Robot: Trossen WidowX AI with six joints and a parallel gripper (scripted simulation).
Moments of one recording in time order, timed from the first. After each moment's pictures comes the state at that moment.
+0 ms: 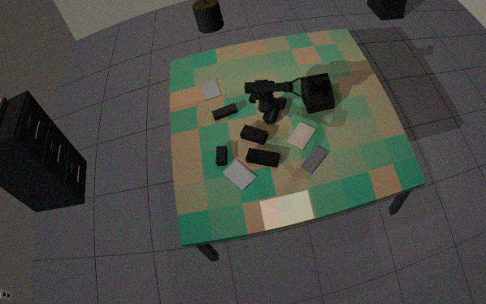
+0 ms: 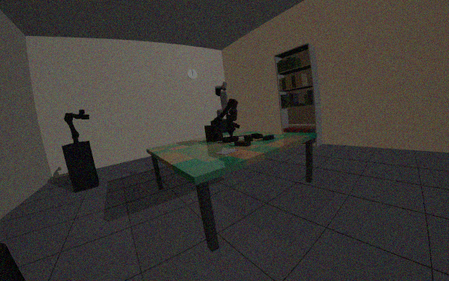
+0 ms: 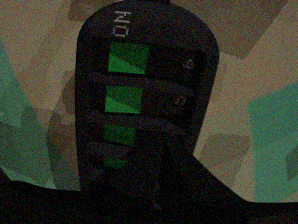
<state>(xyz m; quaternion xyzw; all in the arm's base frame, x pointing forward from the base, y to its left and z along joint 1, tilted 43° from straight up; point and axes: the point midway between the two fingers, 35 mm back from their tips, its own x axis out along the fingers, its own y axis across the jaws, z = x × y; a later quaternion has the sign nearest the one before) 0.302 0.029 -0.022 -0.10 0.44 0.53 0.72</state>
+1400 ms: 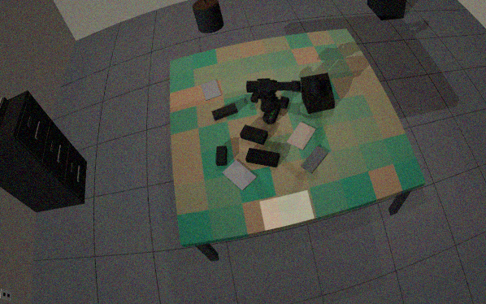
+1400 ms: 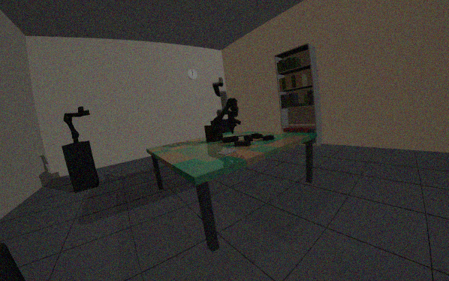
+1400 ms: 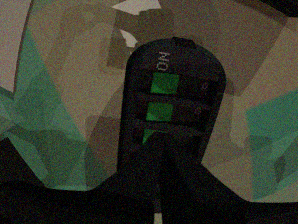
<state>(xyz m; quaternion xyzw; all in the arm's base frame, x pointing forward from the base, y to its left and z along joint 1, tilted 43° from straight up) 0.293 0.026 0.021 -0.10 0.45 0.53 0.71</state>
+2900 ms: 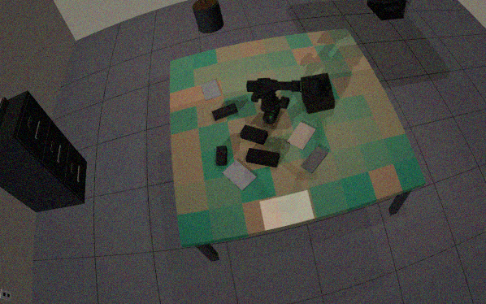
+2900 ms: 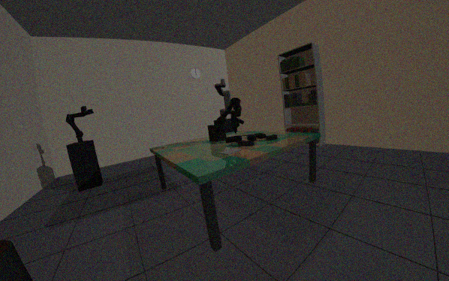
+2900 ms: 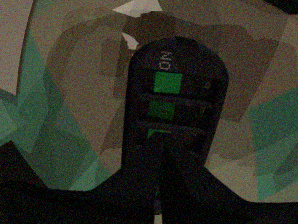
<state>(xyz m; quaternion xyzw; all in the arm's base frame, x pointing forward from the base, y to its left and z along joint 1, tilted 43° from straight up) 0.290 0.026 0.020 -0.08 0.45 0.53 0.72</state>
